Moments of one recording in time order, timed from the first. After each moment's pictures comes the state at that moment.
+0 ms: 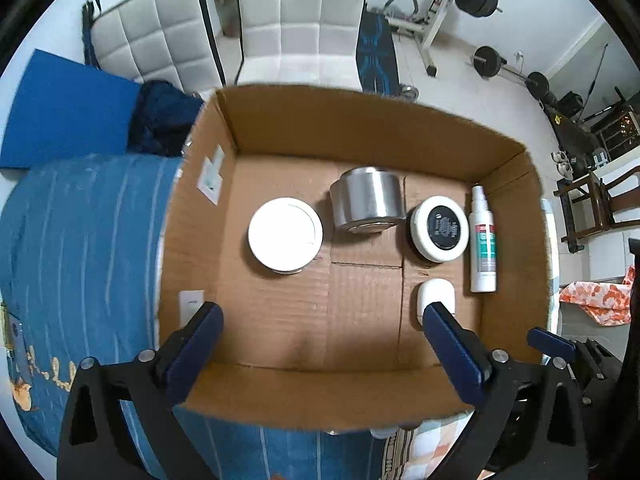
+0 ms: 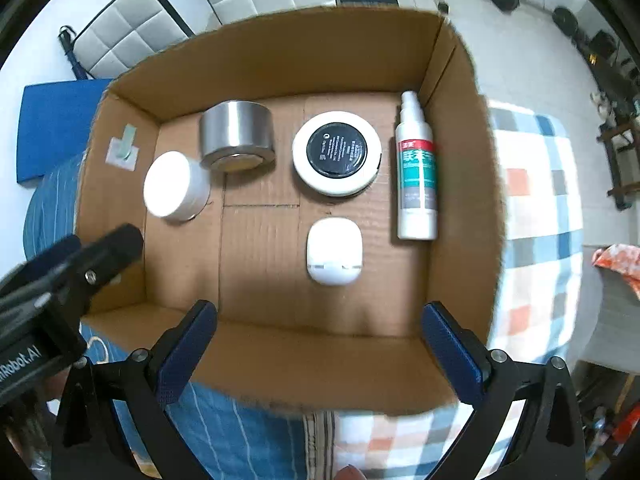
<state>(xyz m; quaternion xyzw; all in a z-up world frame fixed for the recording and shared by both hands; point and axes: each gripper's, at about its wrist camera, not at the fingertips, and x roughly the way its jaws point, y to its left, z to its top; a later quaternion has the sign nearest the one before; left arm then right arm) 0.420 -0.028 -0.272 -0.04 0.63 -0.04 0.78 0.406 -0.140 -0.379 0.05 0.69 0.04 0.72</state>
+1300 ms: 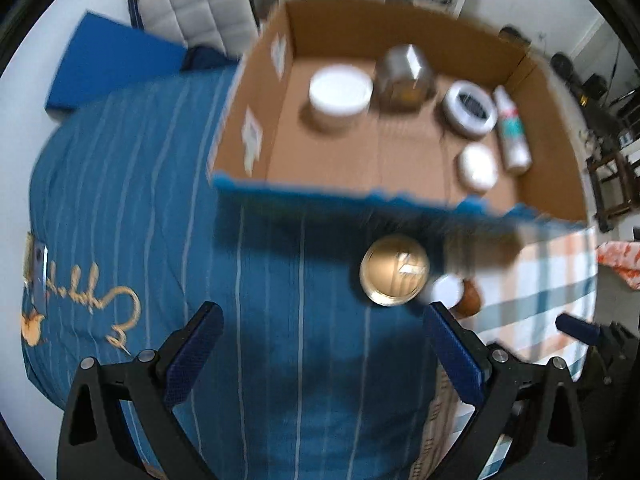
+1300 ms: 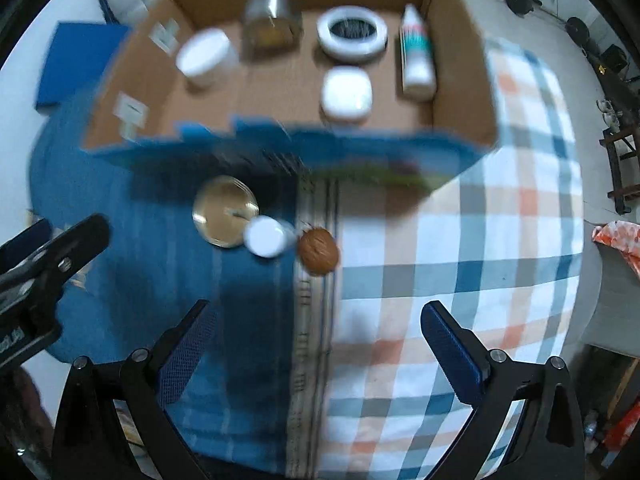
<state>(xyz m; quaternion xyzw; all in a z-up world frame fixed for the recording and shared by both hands) 0.283 -0.015 -0.307 -0.01 0.66 0.02 0.75 0.259 -0.141 -0.389 0.01 0.71 0.06 0.70</state>
